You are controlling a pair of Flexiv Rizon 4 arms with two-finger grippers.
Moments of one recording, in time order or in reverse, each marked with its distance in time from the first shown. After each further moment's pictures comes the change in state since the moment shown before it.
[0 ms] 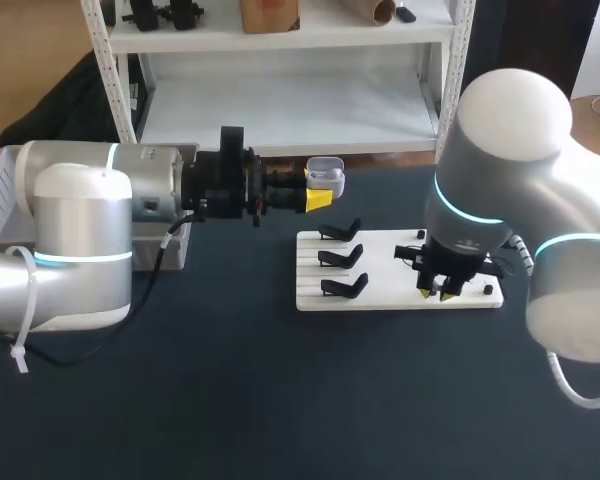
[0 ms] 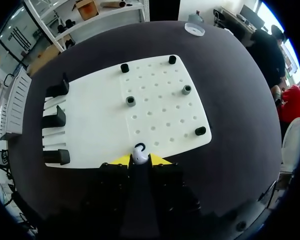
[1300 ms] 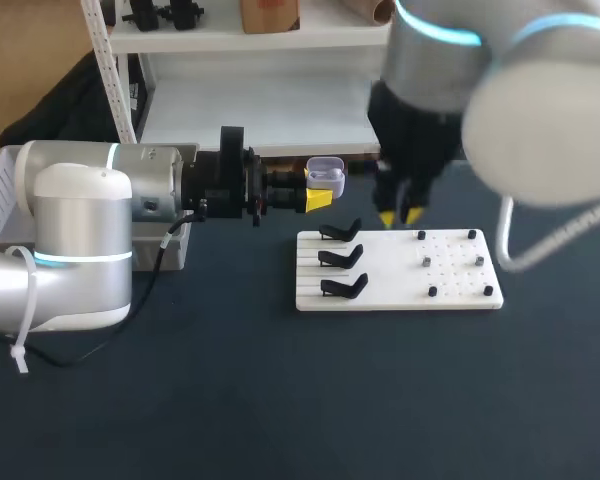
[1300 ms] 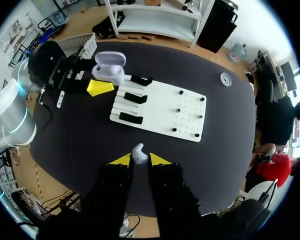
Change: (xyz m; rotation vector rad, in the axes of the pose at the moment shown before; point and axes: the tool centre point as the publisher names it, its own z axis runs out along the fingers) left arm 0.000 0.000 0.000 0.000 0.000 0.000; right arm 0.007 0.083 -0.194 -0.076 0.143 -0.468
